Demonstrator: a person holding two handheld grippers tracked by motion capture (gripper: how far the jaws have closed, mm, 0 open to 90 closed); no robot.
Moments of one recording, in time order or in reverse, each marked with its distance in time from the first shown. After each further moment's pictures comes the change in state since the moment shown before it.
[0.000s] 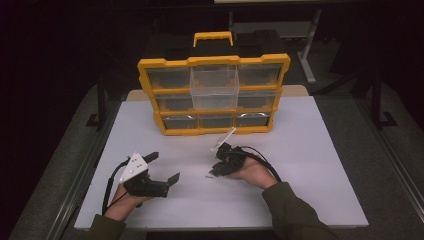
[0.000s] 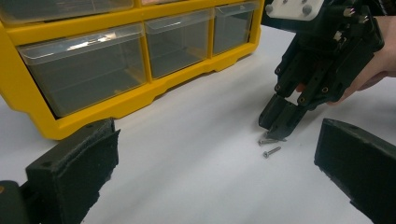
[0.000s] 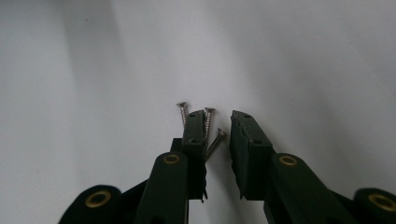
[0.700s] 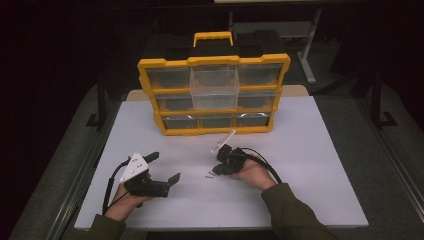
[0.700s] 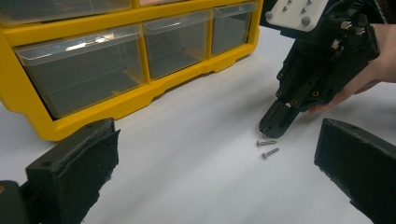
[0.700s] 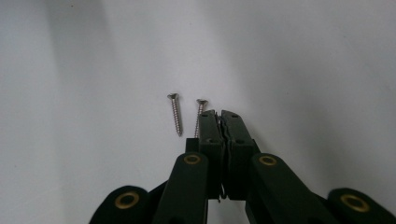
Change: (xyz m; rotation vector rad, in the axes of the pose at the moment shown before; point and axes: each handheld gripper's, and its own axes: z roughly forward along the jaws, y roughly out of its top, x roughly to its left) left arm 0.000 0.000 0.000 0.004 -0.005 0.005; right arm 0.002 -0.004 0.003 0.008 -0.040 -0.017
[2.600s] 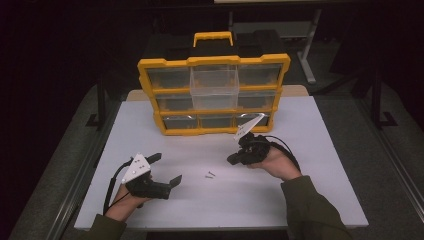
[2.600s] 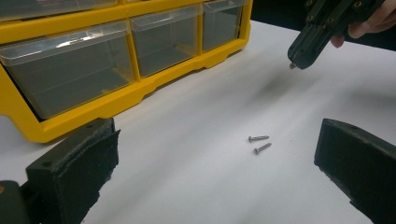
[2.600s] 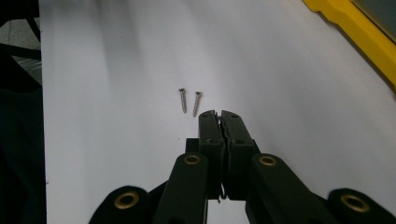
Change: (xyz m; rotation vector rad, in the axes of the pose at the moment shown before) left arm -0.004 0.000 0.002 0.010 -0.028 0.008; right arm -0.014 -0.011 -0.083 -0.090 0.037 -0.013
